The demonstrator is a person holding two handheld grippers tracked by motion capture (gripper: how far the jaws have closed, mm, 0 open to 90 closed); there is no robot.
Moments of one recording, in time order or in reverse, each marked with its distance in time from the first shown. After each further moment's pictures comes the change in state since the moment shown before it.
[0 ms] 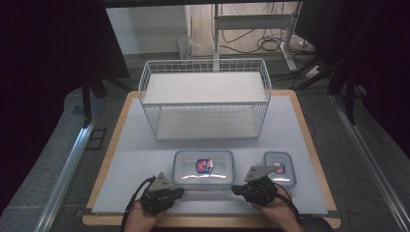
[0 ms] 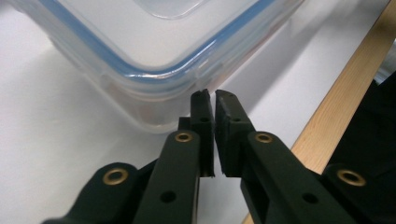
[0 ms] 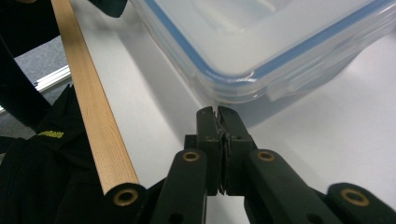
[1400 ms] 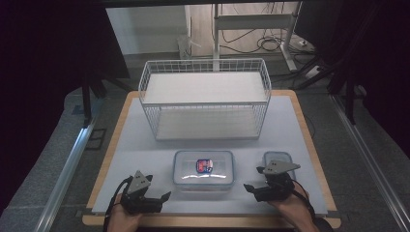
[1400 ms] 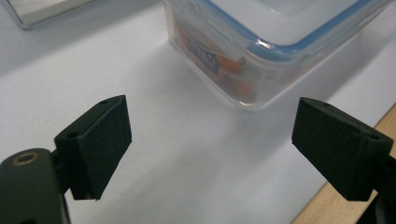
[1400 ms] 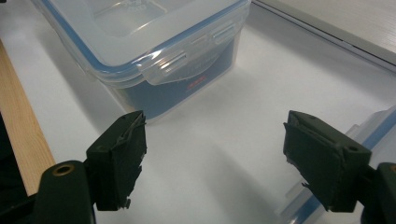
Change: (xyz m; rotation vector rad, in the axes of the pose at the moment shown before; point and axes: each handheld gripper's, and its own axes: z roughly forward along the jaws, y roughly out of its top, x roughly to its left) left arm 0.029 -0.022 -0.029 -0.107 0.167 -0.075; right arm -0.027 -0.016 -0.029 -0.075 -0.198 0.053
